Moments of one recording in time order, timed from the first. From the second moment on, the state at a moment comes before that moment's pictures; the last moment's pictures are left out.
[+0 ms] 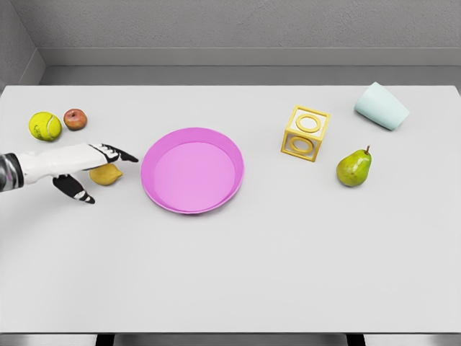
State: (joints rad) left arm -0.52 0.80 -0.55 -1.24 -0.24 -0.61 -0.59; right arm -0.02 0.00 -0.31 0.13 0.30 -0.12 -0.20
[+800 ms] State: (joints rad) left arm -0.57 0.77 -0.58 -1.19 -0.31 -0.61 -0.61; right arm -0.02 0.00 -0.31 0.13 0.30 -0.12 -0.20
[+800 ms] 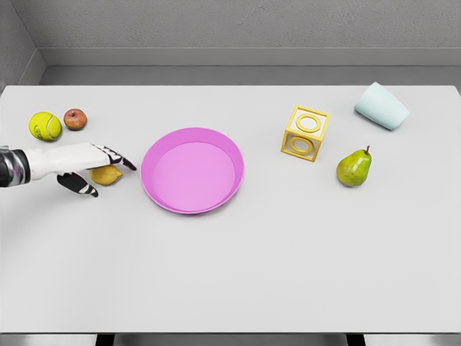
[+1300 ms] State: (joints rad) left arm -0.59 0.78 -0.61 -1.19 -0.33 -0.61 -0.61; right arm -0.02 0.00 -0.31 0.13 0.30 -0.12 -0.20
